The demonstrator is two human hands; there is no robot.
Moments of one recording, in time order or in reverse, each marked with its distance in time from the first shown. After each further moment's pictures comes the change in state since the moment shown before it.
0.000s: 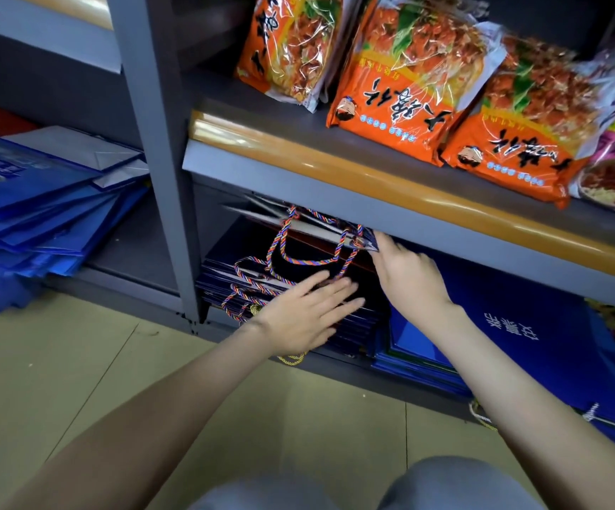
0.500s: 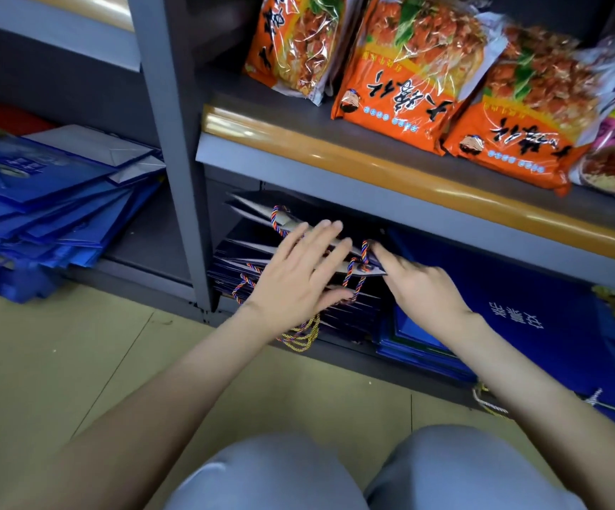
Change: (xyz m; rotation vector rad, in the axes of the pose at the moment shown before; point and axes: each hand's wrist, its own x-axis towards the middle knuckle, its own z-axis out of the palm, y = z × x) left_hand 0.005 -0.022 -0.059 -0.188 0.369 -0.346; right_hand -0.035 0.008 -0.007 -0.003 -0.063 -0.161
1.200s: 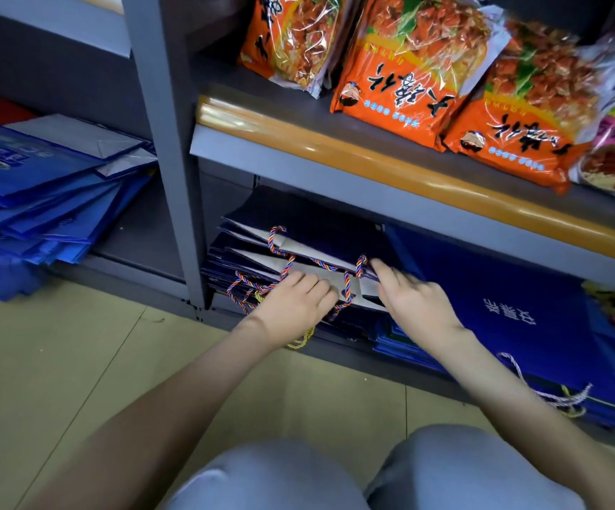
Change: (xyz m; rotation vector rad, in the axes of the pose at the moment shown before) left_hand -0.037 0.010 0.032 0.155 -0.291 0.235; right_hand -0.021 -0.005 0.023 -0.205 0.188 -0.068
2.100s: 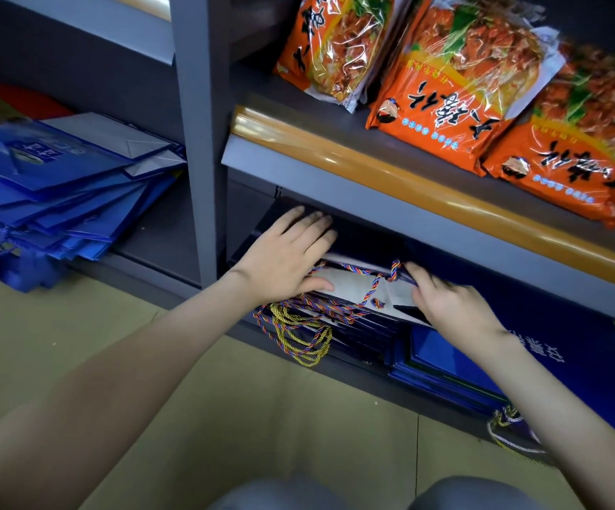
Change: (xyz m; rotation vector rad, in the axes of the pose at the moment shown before) left_hand 0.013 -0.089 -0.008 -0.064 0.025 -0.119; right_hand 0.026 0.033 0.001 0.100 -0.355 0.014
